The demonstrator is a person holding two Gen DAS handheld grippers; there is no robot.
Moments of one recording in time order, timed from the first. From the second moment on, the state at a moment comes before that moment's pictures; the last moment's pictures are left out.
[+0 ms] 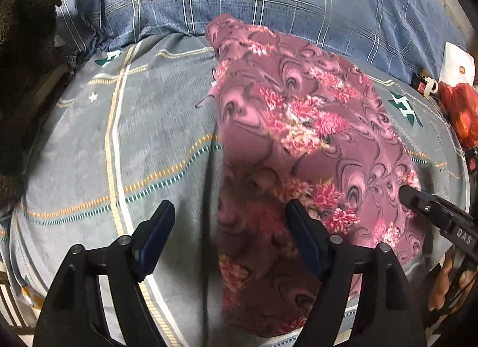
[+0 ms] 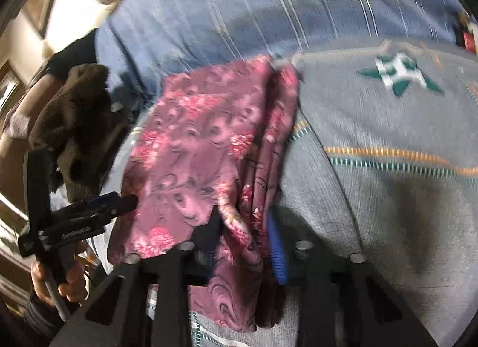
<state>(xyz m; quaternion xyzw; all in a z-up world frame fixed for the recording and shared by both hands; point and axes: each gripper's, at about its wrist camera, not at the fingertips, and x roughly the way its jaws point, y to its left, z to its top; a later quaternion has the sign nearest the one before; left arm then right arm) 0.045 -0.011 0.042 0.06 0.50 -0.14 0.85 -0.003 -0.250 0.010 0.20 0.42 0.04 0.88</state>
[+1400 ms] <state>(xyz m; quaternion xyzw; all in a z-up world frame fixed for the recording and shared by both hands) 0.151 -0.024 0.060 0.01 0.53 -0.14 0.84 0.122 -0.286 0.013 0.29 0.40 -0.03 0.87</state>
